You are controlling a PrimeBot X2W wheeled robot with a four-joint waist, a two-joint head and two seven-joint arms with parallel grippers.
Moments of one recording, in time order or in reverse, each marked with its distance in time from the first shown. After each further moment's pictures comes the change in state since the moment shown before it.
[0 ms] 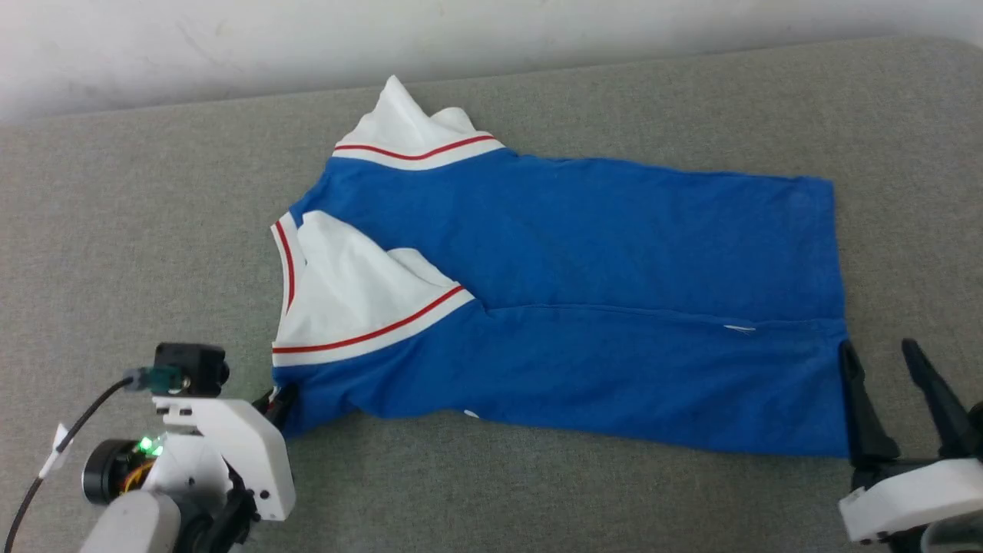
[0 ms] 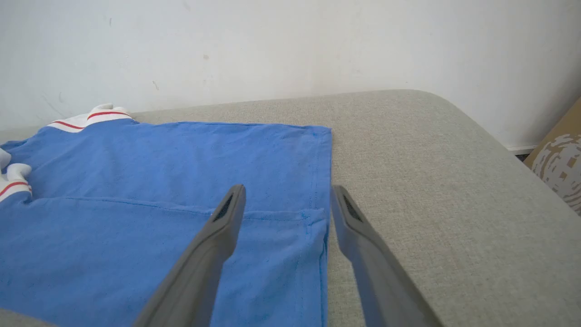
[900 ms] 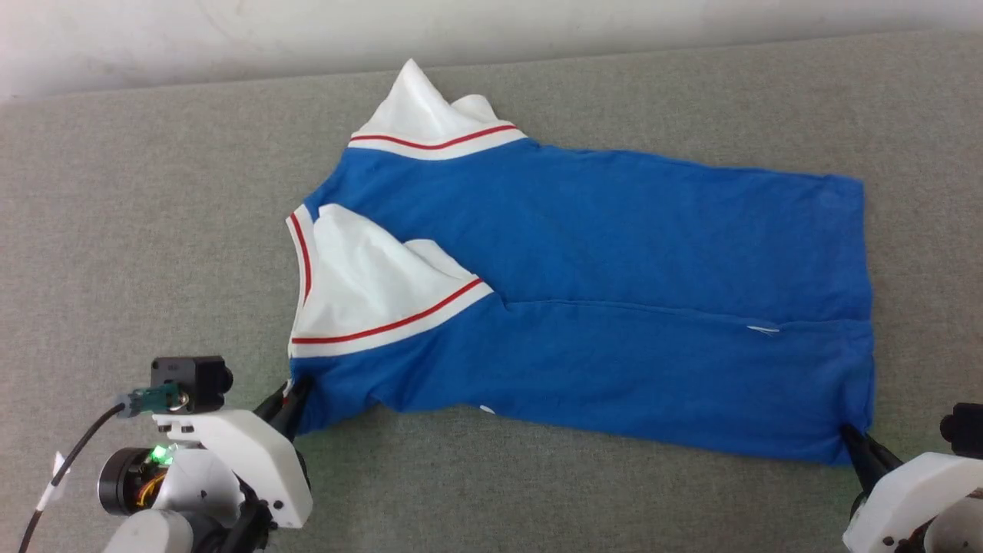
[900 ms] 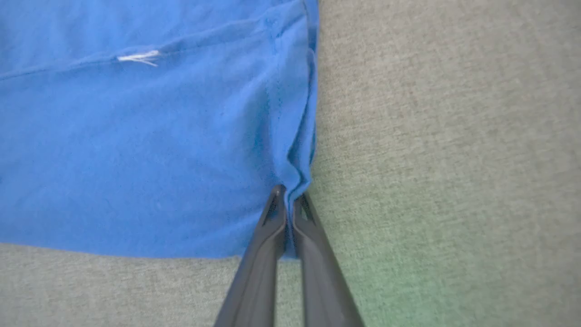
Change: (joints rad) left arm 0.061 -0.037 0.014 -0.103 -0.012 0.034 -0.085; right arm -0.019 0.014 -0.086 0.119 0.149 0.000 0.483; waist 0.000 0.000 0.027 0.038
